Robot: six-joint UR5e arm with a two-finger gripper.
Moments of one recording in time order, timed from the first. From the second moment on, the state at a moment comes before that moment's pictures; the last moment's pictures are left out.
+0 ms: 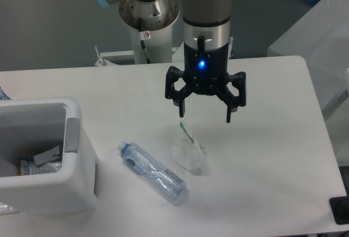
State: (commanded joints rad) arm 2.47 -1.77 -1.33 -1.18 1.43 0.67
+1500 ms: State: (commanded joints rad) arm 2.54 -1.84 -1.43 -1.13 1.43 0.65
